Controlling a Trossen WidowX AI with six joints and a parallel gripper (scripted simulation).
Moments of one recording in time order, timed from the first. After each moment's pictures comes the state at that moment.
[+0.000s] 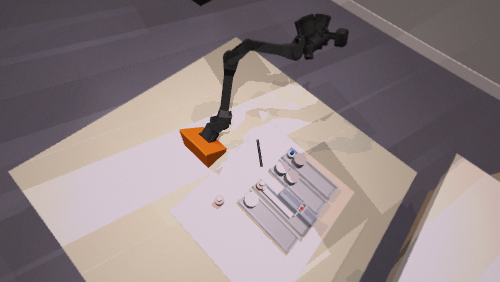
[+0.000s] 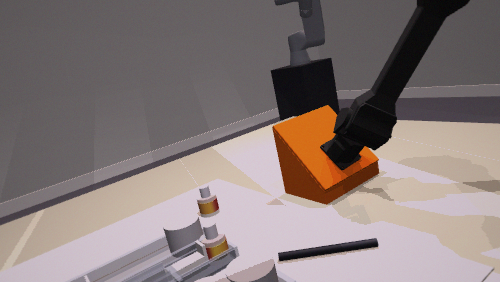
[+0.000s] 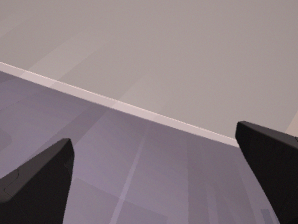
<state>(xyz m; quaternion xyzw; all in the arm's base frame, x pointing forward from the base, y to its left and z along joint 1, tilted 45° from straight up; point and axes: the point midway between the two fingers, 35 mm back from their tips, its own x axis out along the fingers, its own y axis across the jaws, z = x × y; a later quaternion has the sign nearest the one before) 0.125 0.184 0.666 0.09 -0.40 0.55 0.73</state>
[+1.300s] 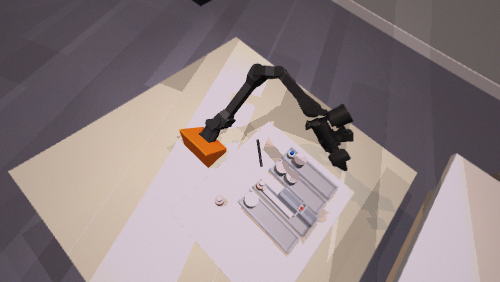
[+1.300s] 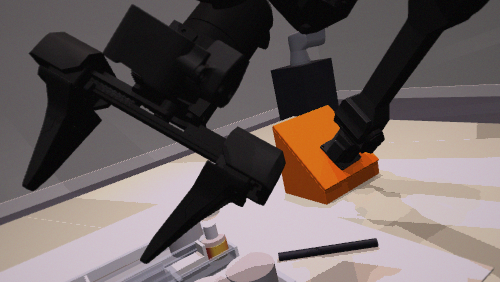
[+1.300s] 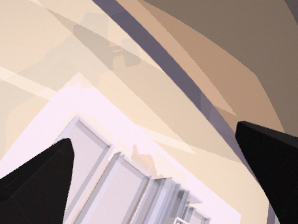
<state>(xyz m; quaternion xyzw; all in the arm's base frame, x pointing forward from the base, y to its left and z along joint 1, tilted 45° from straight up) 0.476 0.015 0.299 -0.02 0.19 0.20 0.96</state>
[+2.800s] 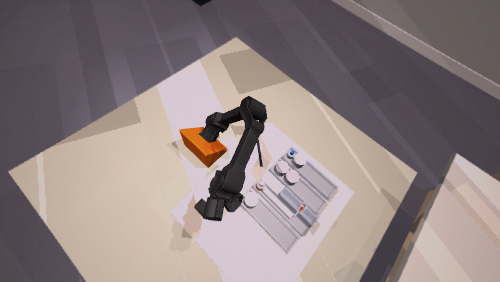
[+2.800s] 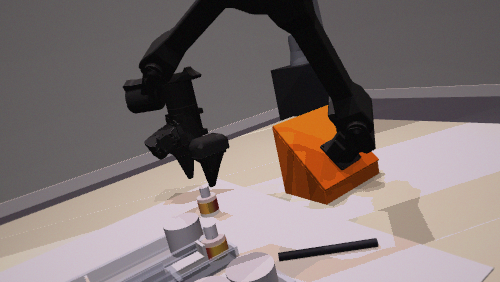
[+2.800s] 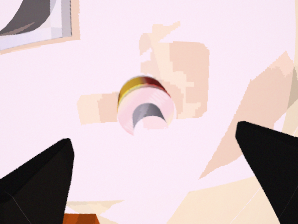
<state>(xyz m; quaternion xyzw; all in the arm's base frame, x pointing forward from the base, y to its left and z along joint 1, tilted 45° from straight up) 0.233 -0.156 -0.079 0.28 0.64 0.24 0.67</state>
